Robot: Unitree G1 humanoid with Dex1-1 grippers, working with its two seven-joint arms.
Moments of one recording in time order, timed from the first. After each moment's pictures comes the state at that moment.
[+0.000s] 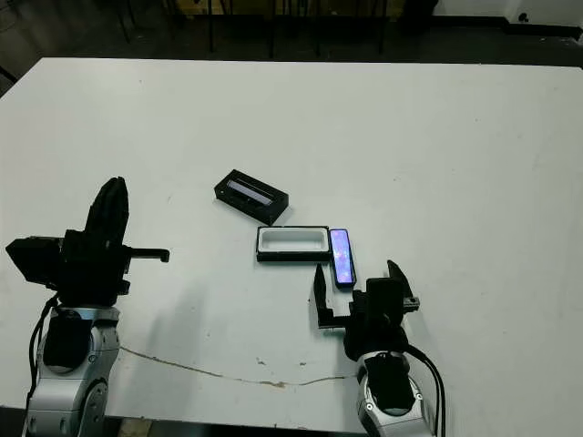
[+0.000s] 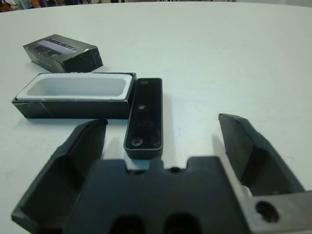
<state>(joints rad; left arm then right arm) 0.16 0.09 0.02 -0.41 -0.06 -0.07 -0.02 0.33 -0.08 0.26 -0.50 0.01 0.40 -0.12</state>
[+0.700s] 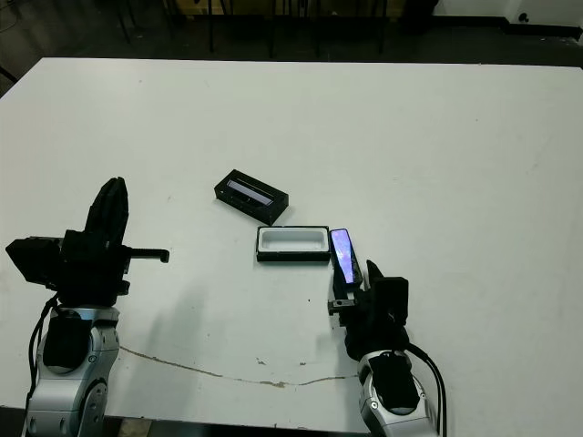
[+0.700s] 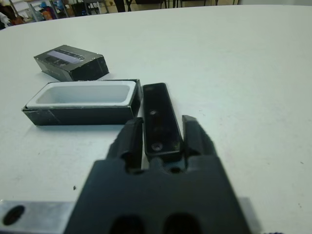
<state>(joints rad) 0.16 0.09 0.02 -0.41 -0.06 -0.07 -0.02 0.33 -0.09 0.24 -0.44 0.05 0.29 -0.07</state>
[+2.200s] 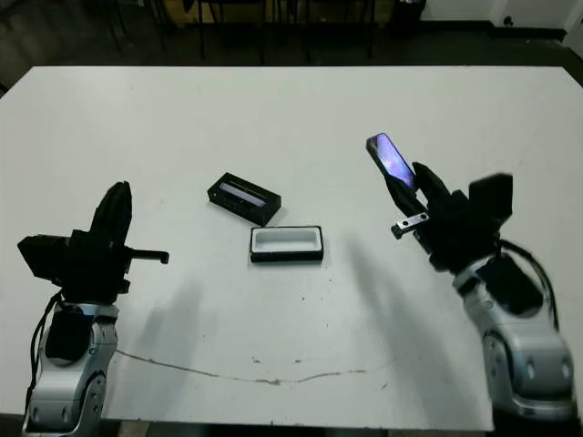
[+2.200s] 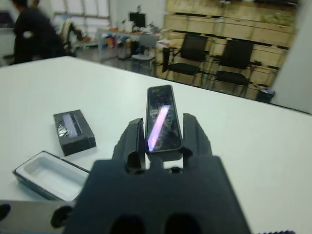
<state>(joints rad) 0.12 0.12 0.04 -0.29 -0.07 -0.12 -0.07 -0.17 -0.51 -0.12 -0.32 0.35 0.43 0.45</state>
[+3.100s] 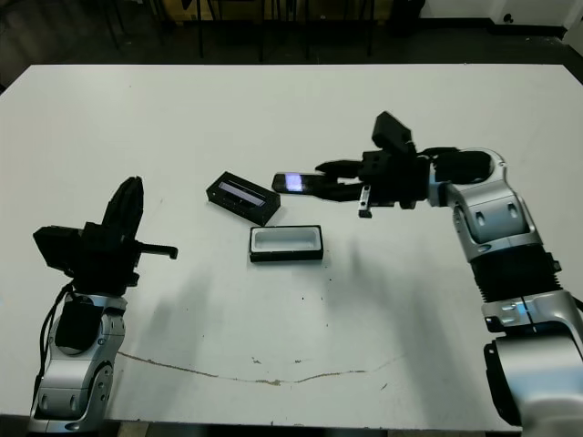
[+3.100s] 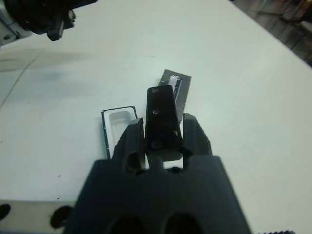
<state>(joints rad) 0.07 0.12 0.03 -0.23 -0.06 -0.13 -0.08 -0.74 -0.58 0.23 0.41 0.23 0.22 1.25</state>
